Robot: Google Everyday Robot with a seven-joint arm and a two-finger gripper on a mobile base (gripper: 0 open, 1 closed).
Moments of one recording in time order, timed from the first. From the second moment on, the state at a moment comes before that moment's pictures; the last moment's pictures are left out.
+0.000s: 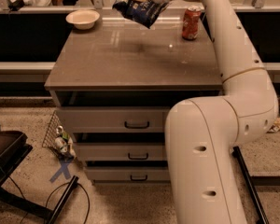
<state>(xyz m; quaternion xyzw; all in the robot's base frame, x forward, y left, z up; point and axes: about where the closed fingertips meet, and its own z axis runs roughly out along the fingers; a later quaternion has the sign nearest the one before) 0.877 -0.003 1.001 -0.40 0.69 0.22 0.56</state>
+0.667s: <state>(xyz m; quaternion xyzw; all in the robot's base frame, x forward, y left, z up) 0.947 0.028 0.985 -0.35 0.69 0.15 0.62</state>
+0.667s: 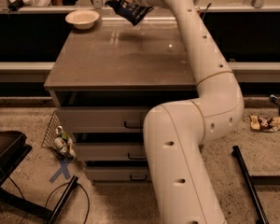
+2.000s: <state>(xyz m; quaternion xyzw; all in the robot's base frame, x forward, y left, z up) 1.007 0.064 0.964 -0.29 0.67 0.09 0.68</state>
